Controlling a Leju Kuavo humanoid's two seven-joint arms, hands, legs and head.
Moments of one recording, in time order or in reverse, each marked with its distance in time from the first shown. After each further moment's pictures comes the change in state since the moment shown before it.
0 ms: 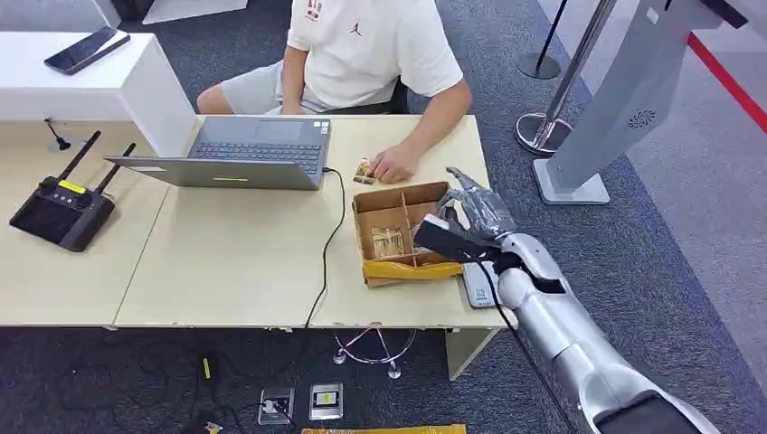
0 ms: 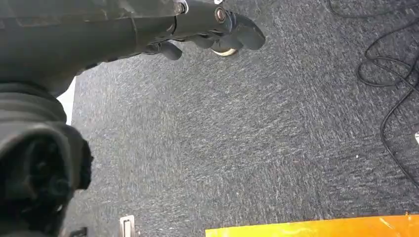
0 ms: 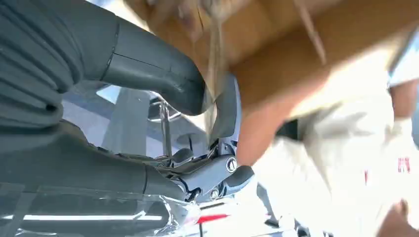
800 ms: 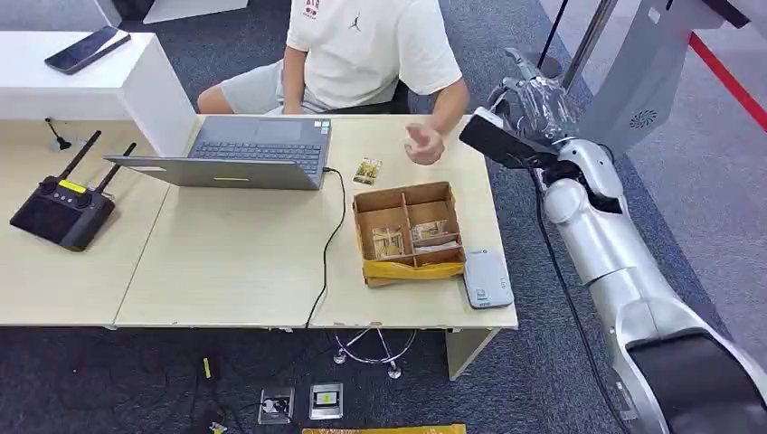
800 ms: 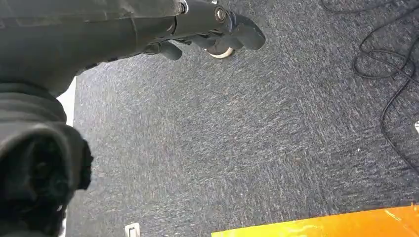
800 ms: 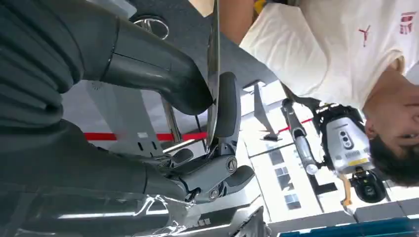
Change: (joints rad) left arm -0.012 0.002 -0.009 0.000 -0.047 -0.042 0.013; right arm -0.270 -0.045 -0.116 0.062 0.075 -0.013 -0.040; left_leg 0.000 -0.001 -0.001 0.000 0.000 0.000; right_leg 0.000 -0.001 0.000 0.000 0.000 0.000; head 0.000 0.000
